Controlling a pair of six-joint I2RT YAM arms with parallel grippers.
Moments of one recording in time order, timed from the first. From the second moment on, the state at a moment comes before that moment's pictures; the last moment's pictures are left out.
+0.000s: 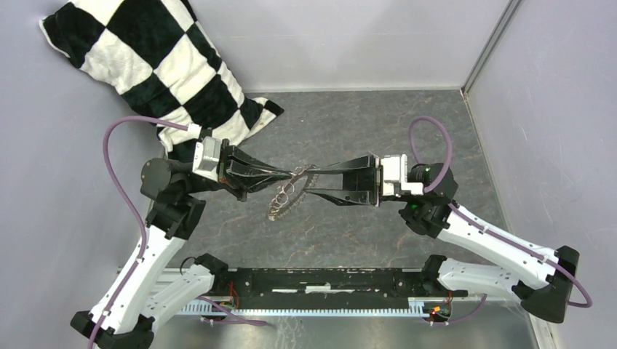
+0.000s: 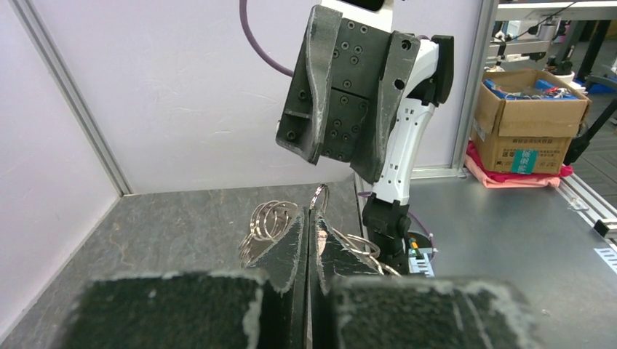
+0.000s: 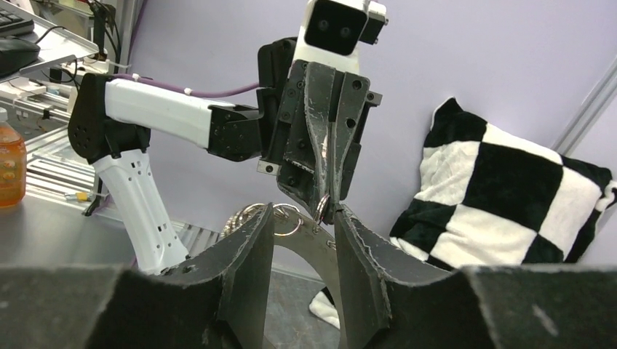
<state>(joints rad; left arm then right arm) -0.48 0.79 0.99 0.33 1.02 -0.35 0.97 1.00 0.93 0.66 -0.64 -0.05</state>
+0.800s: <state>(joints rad) -0.48 0.76 1.00 0.27 0.95 -0.32 0.97 1.08 0.95 0.66 -0.52 -0.02</state>
